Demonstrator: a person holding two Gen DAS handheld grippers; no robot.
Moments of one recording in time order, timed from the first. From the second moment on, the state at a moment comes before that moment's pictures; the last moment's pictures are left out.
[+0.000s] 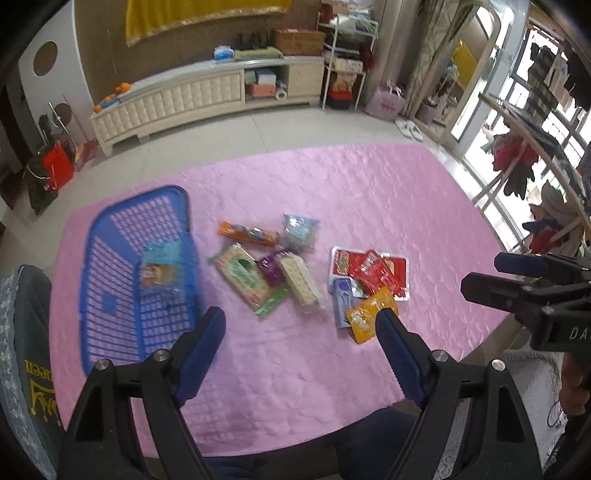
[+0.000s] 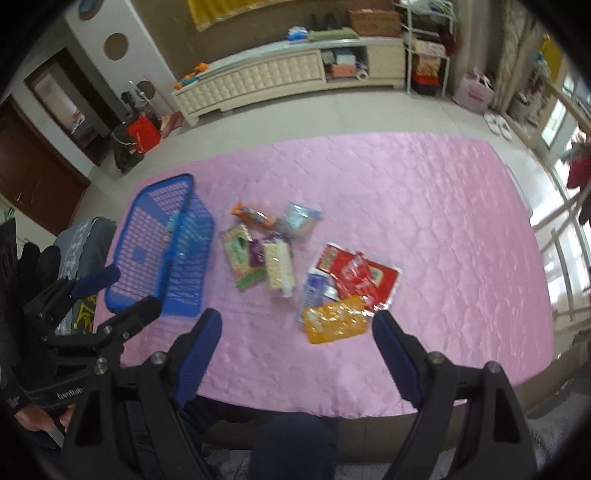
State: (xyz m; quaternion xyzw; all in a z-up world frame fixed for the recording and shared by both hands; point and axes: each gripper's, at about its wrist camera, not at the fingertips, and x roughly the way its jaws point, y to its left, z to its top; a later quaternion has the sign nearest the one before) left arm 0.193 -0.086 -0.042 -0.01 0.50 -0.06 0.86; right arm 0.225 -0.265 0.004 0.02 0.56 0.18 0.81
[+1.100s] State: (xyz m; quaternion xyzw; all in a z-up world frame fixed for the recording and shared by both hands) left arm 0.329 -0.132 -0.210 0.01 0.64 0.01 0.77; right arm 0.333 -0.309 -0.141 0.03 0.63 0.18 0.75
